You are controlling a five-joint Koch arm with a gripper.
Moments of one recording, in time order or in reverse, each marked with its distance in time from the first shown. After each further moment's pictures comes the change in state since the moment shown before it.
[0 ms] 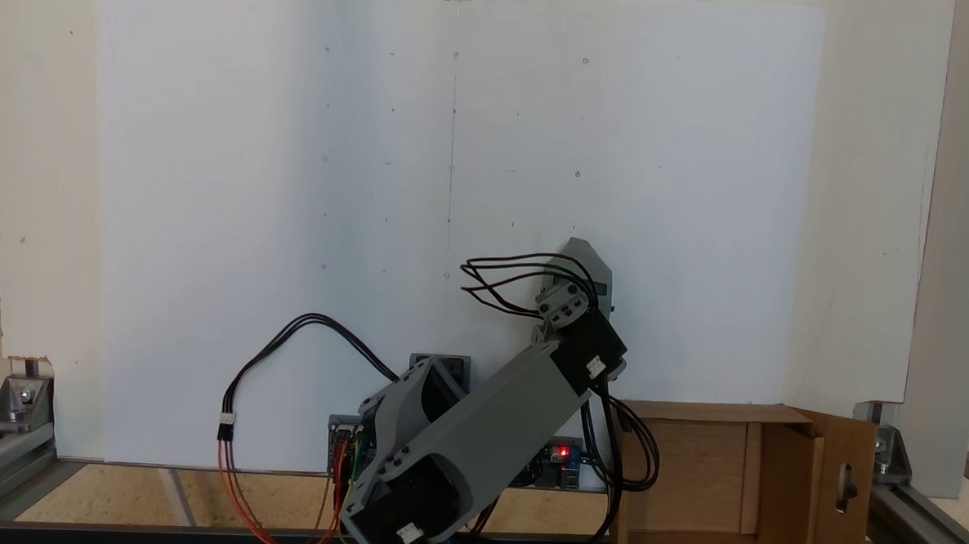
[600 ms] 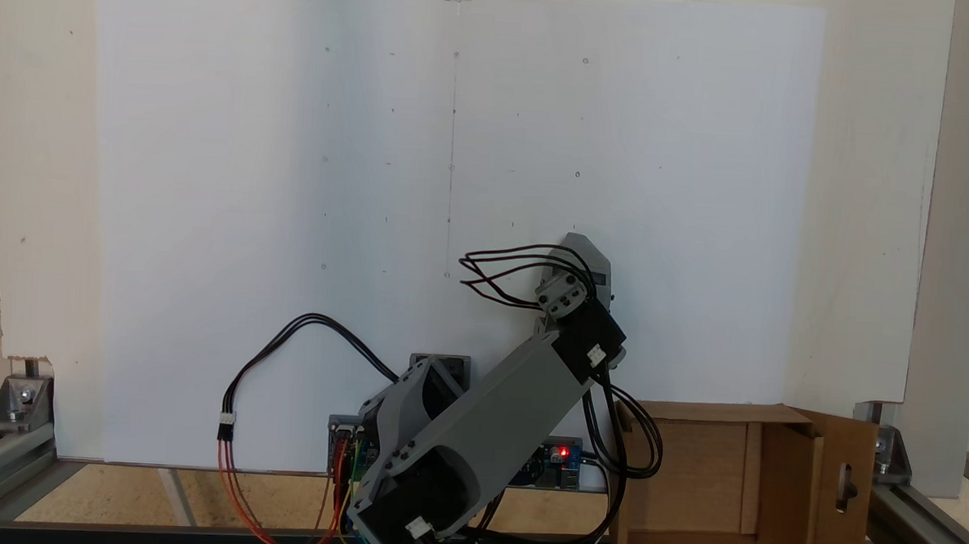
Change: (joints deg) arm -1.6 -1.8 0.0 -2.9 0.0
